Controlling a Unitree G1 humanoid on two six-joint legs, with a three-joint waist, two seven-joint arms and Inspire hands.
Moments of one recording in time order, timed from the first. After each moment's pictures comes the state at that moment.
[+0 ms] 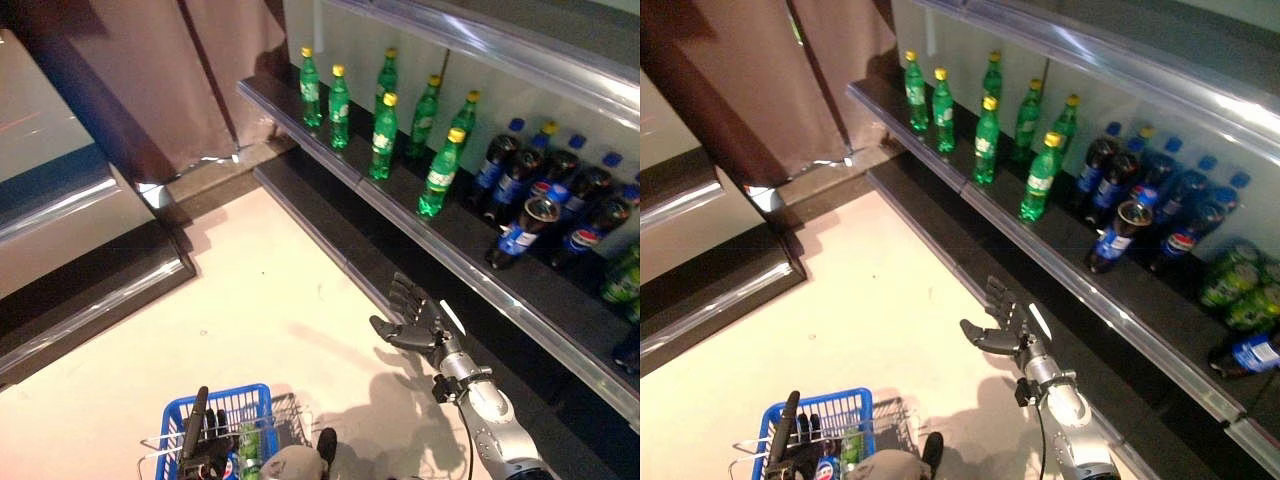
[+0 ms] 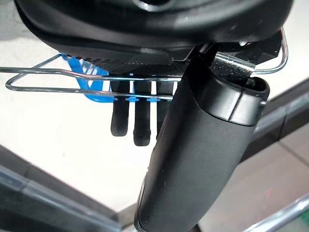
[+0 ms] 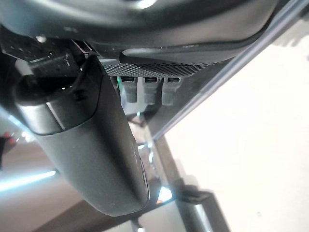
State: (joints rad) left arm 0.18 0.04 0.33 0.76 -1.46 -0.09 -0.07; right arm 0.05 -0.32 0.18 0.17 0.41 -0.14 0.09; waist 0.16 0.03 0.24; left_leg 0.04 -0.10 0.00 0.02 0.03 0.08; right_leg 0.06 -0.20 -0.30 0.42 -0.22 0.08
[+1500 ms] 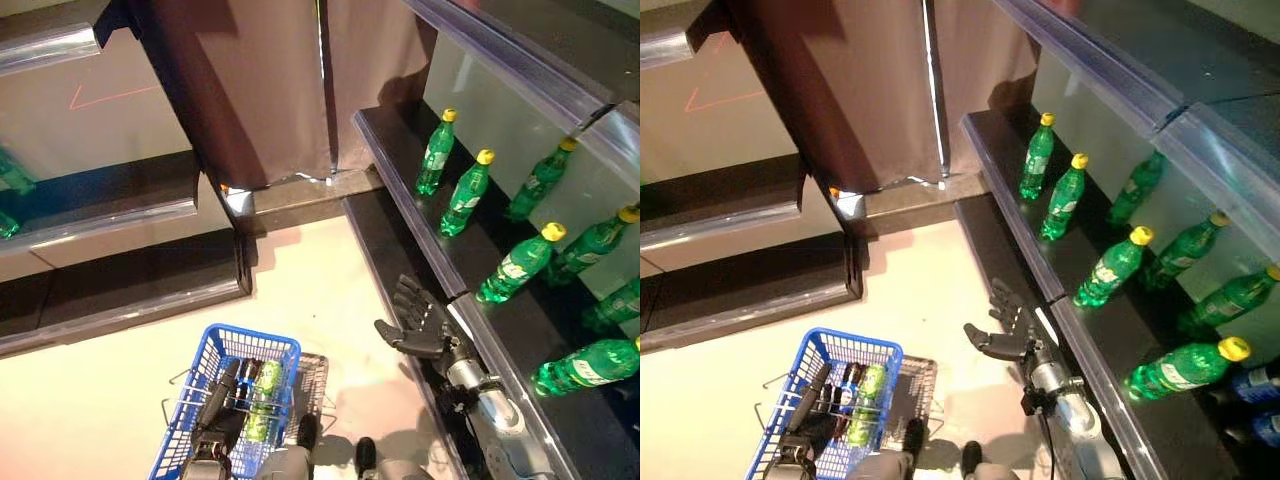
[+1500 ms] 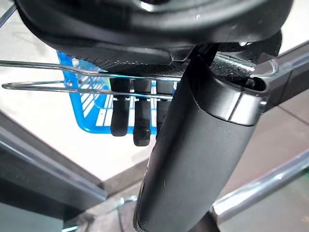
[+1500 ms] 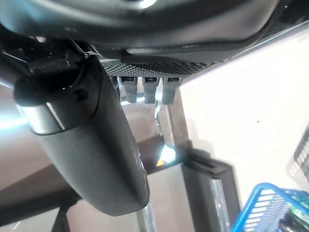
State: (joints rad) left arm 0.16 0.11 0.13 0.65 -1.36 -0.05 -0.10; right arm 0.13 -0.37 0.18 0.10 0.44 -0.14 0.09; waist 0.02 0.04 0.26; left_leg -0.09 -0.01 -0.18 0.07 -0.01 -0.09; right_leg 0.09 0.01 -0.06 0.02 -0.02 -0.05
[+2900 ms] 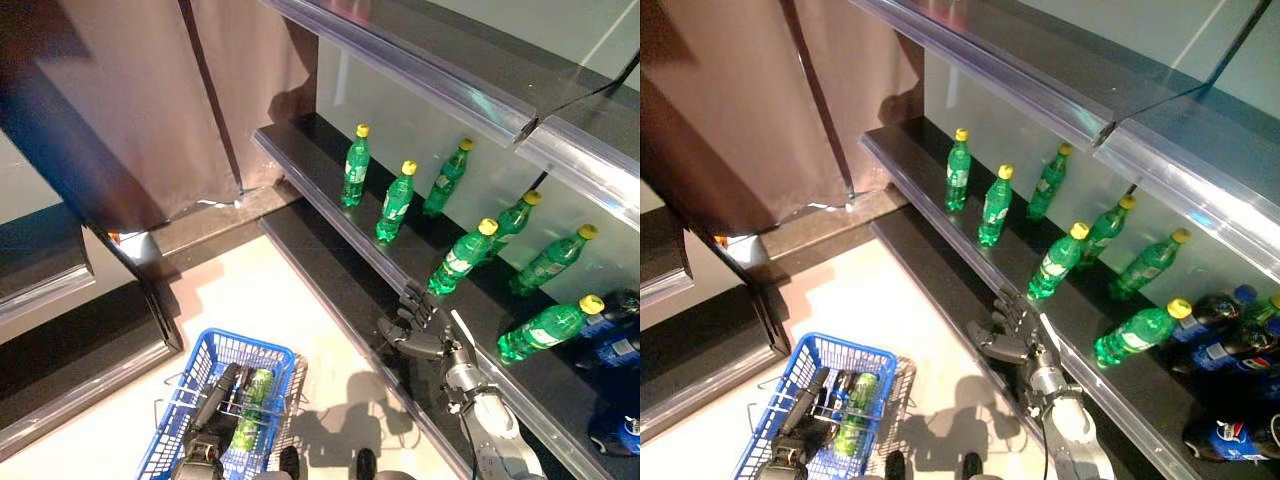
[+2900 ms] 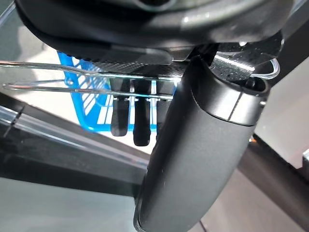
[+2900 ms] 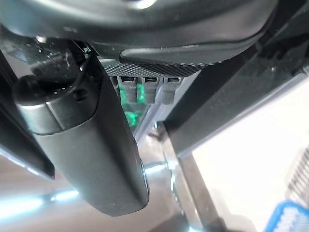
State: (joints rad) left arm 0.15 0.17 0.10 0.69 -1.35 -0.06 -0.10; right arm 0.13 -0.29 0.15 0.15 0.43 -0.17 0.01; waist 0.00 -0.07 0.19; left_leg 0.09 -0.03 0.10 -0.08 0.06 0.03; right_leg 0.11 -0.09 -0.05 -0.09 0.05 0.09
